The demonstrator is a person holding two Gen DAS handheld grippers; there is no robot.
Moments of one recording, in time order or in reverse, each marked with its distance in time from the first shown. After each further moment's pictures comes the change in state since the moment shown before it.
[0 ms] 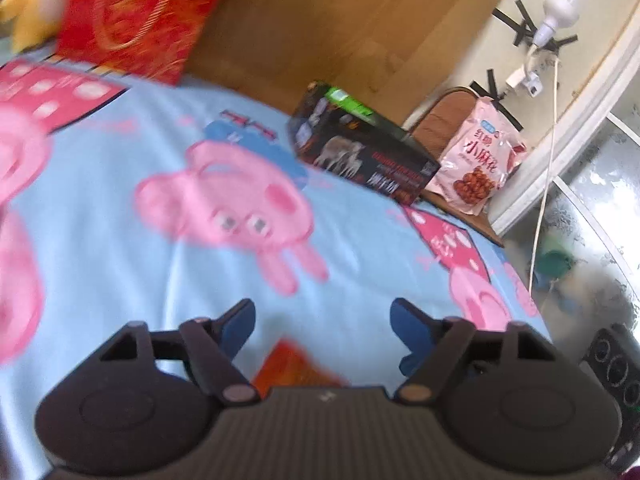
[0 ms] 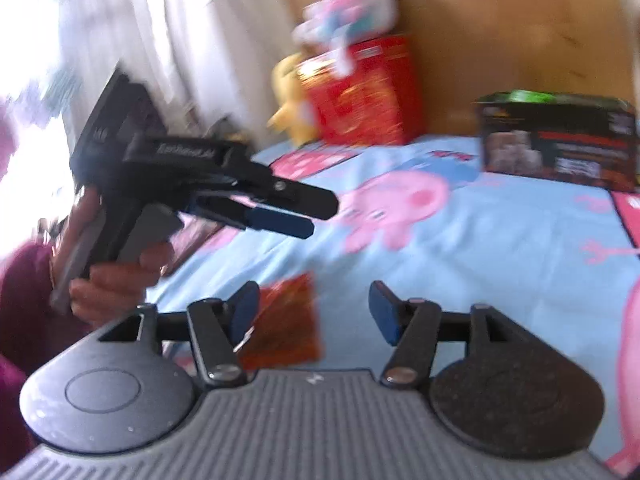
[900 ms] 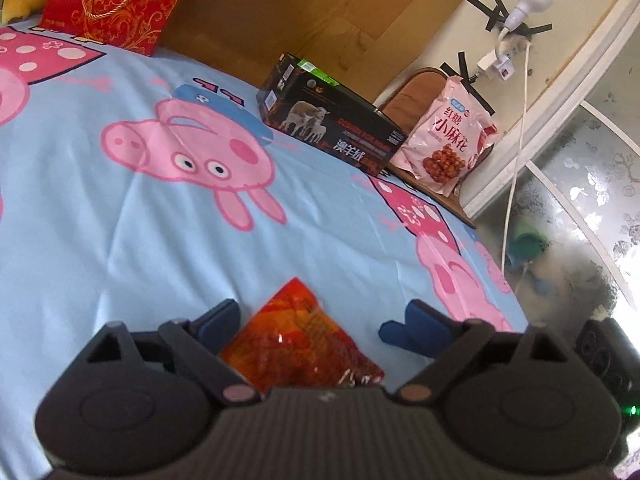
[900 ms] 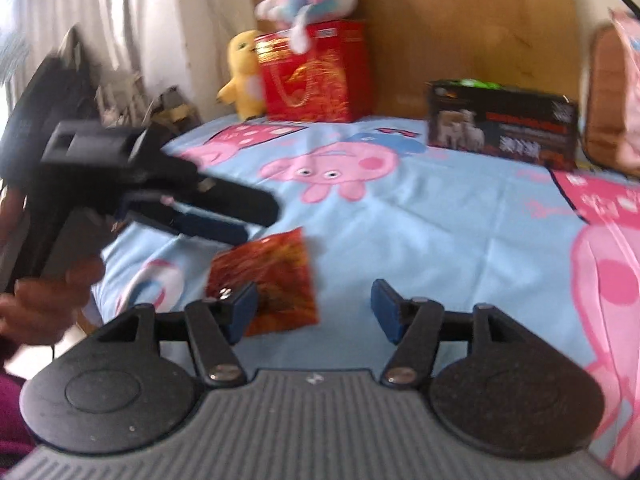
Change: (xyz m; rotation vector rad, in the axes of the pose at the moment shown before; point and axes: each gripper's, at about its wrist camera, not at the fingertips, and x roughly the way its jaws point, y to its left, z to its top) left arm 0.008 -0.017 -0.032 0.019 0.016 -0.091; right arm -0.007 0.021 -0.036 -0.028 0.028 -0.251
